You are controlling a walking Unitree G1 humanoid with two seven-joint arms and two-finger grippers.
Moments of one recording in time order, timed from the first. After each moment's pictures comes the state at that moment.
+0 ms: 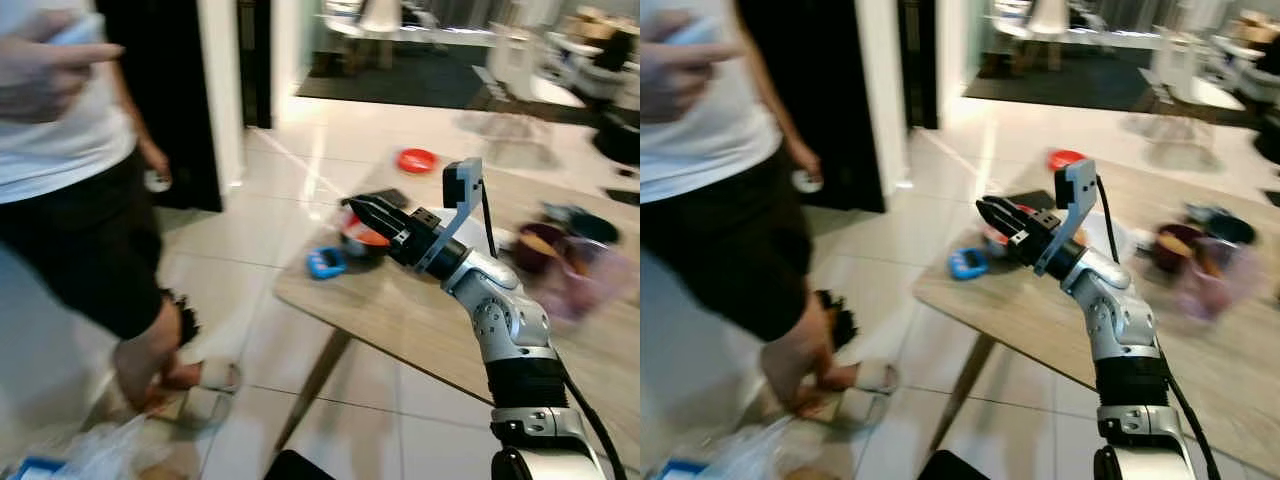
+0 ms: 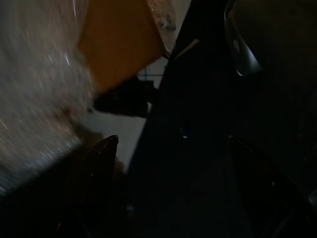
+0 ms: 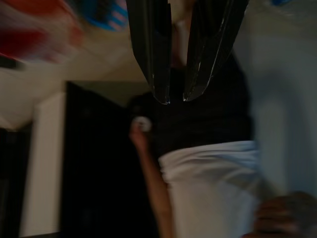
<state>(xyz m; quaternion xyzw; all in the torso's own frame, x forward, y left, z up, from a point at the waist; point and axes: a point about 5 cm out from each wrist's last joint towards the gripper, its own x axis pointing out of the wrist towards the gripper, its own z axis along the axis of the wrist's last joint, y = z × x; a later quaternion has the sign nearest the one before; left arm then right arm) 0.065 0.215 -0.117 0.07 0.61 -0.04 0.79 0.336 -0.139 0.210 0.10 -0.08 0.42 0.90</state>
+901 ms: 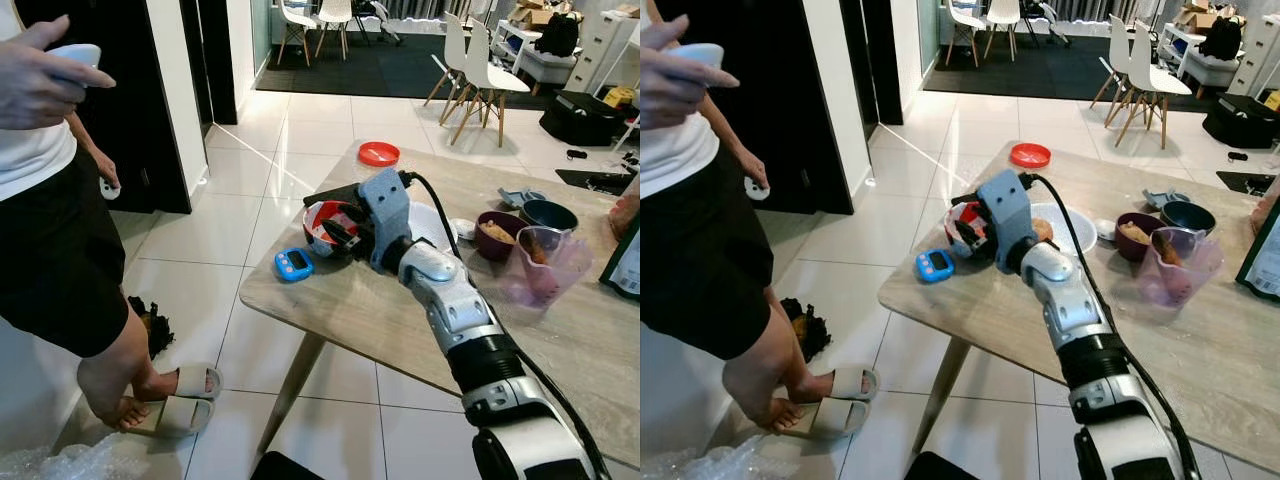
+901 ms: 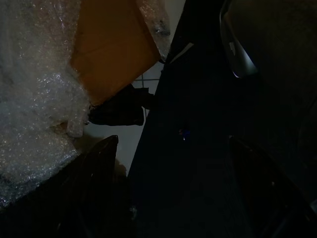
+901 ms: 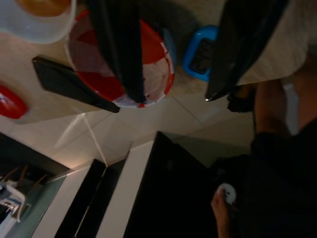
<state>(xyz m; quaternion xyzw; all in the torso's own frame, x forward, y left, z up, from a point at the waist) 0.065 0.217 -0.116 0.08 0.61 -0.03 0.79 0.366 -0.097 0.189 -0.14 -0.03 0.31 0.94</state>
